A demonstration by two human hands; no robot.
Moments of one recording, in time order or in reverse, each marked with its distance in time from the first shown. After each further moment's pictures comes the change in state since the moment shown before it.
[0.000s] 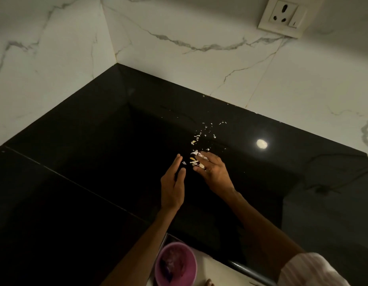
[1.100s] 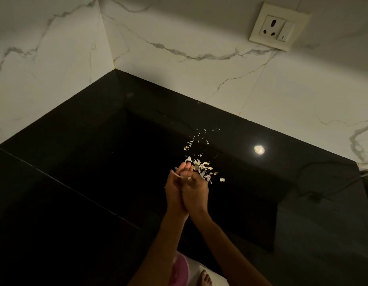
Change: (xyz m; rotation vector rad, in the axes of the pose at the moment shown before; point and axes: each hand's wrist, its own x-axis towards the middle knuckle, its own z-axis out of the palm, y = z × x) left_hand -0.004 0.036 0.039 -1.160 0.036 -0.571; right_hand -0.027 -0.103 -0.016 0.899 0.190 0.643
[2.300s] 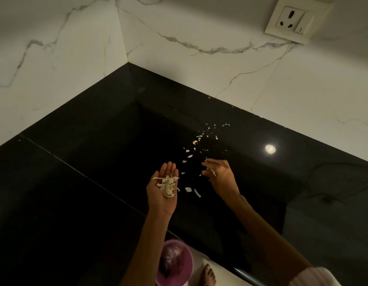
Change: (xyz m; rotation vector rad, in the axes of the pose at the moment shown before) left_hand -0.033 0.042 -0.028 -0.295 0.168 0.082; right_hand 0.065 0.017 -0.070 -0.933 -0.293 -0.440
